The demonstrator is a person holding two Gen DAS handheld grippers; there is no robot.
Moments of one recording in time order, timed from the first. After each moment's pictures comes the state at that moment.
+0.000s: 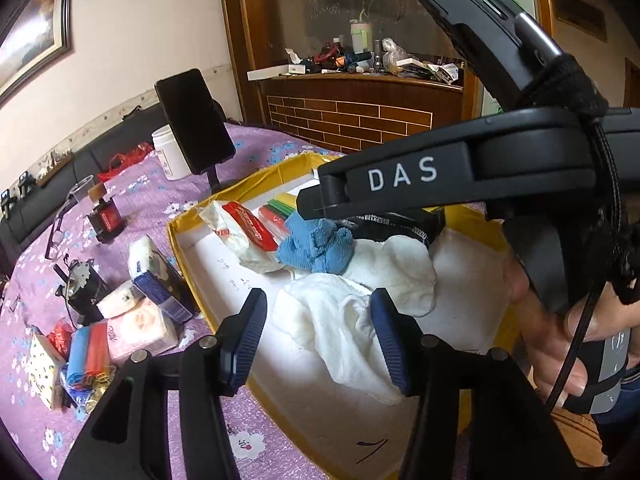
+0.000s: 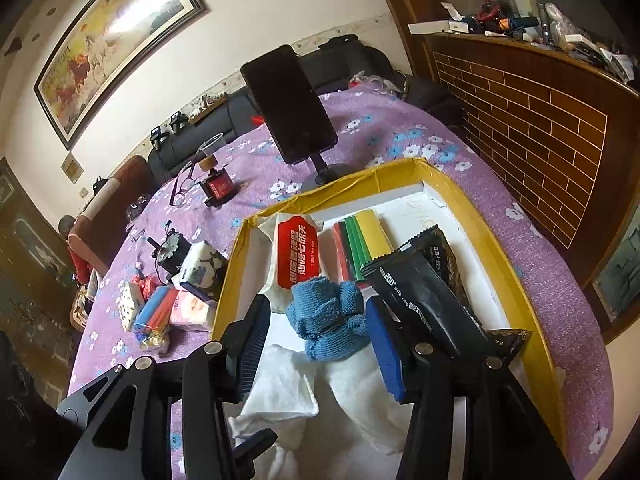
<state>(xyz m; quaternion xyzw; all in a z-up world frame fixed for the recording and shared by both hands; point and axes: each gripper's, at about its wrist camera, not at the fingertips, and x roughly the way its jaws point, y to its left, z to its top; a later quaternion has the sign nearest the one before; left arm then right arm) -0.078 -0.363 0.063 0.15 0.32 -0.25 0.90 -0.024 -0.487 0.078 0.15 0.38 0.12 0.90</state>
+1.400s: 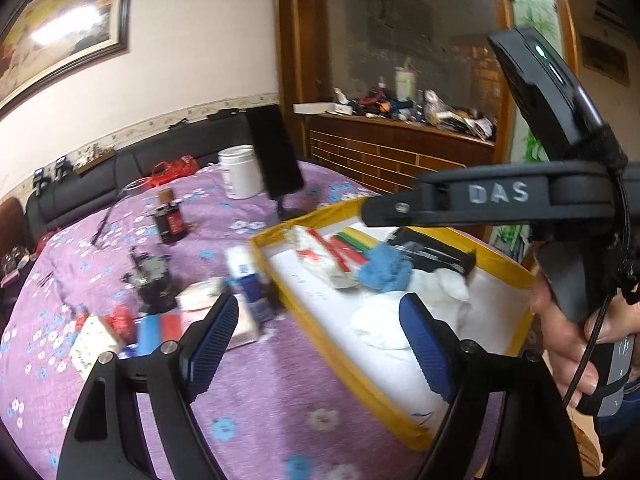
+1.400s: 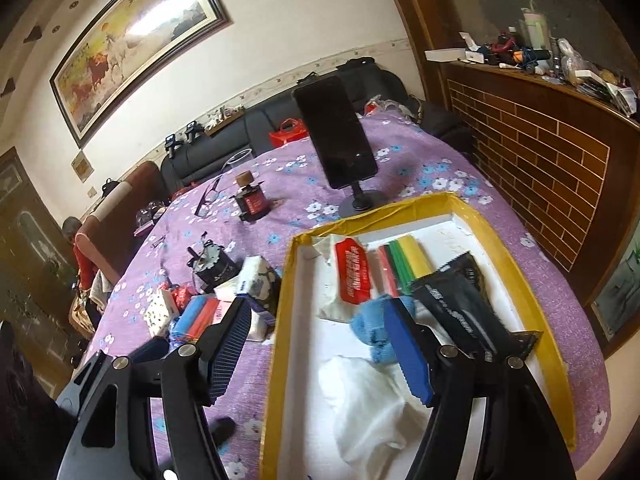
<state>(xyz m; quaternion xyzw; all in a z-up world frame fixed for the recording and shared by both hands) -0.096 -0.277 0.100 0.08 0.26 -0.20 0.94 -0.043 -0.441 0.114 0.13 0.35 0.14 0.92</state>
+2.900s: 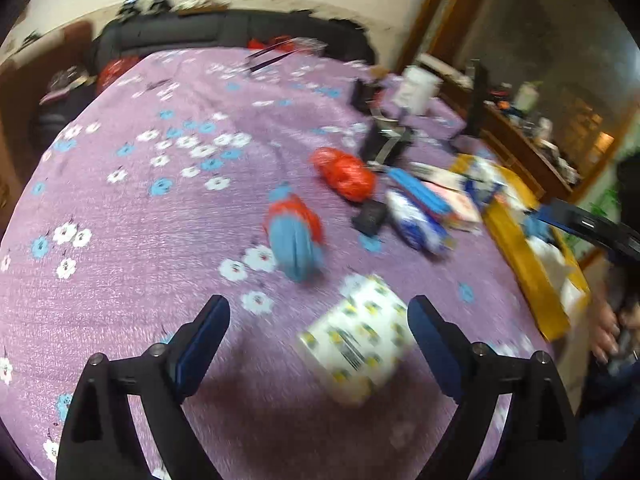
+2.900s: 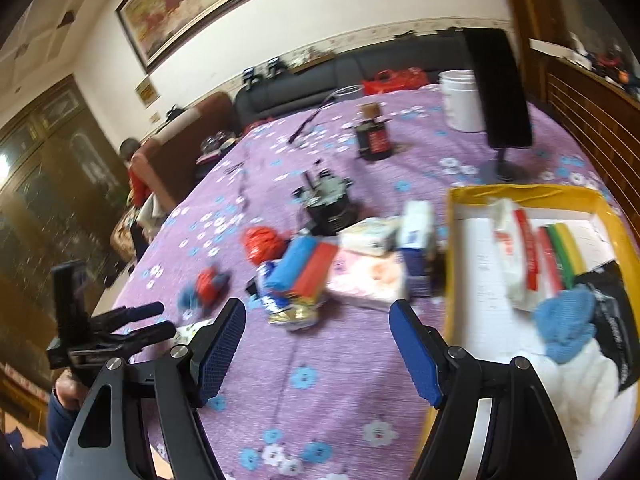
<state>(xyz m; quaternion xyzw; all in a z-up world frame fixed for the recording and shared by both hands) -0.096 -0.014 0.040 -0.09 0.43 -0.12 0.89 -0.034 -0.306 0.088 0.06 0.40 0.28 0.87</state>
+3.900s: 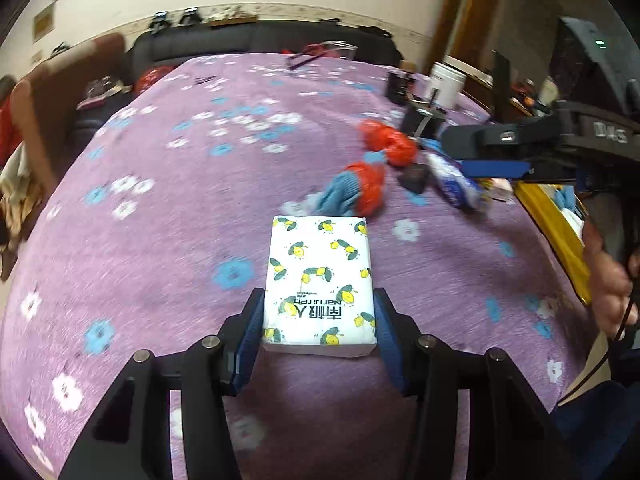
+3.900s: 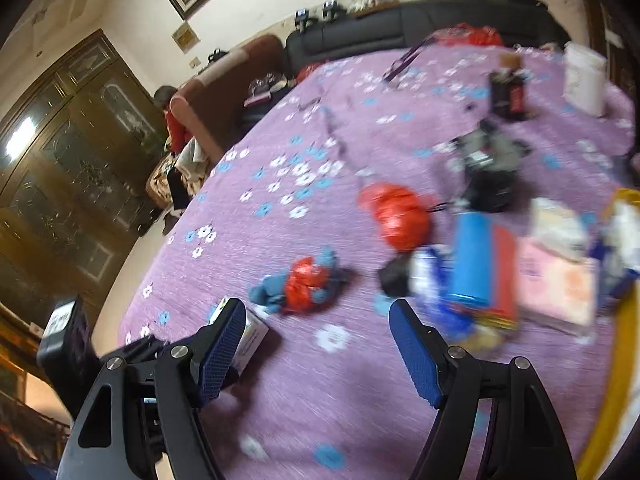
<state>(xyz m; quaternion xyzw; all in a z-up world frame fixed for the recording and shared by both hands) -0.141 0.004 0.017 -0.07 0.41 -0.03 0.91 -0.009 -0.147 0.049 0.03 0.47 0.37 0.80</state>
